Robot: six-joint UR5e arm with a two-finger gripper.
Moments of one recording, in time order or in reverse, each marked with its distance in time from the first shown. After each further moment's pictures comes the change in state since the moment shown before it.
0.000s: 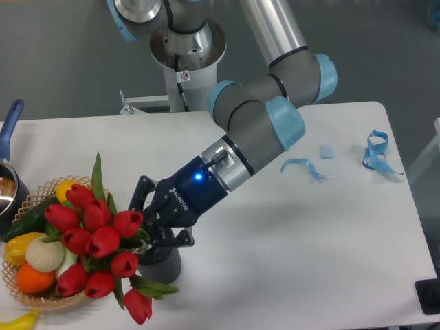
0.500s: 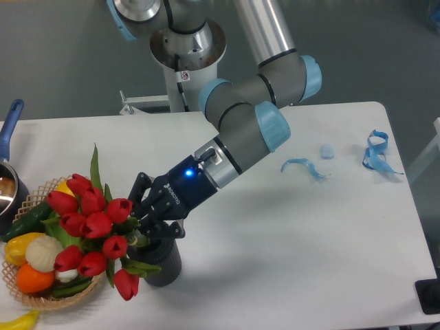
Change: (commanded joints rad) arm 0.002 -0.014 -0.066 0.000 0.035 0.085
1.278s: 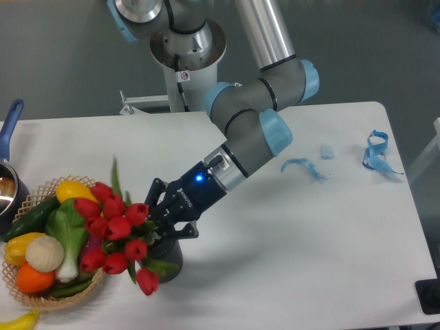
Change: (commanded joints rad) arm 0.057 0.002 -0.063 0.000 0.020 0.080
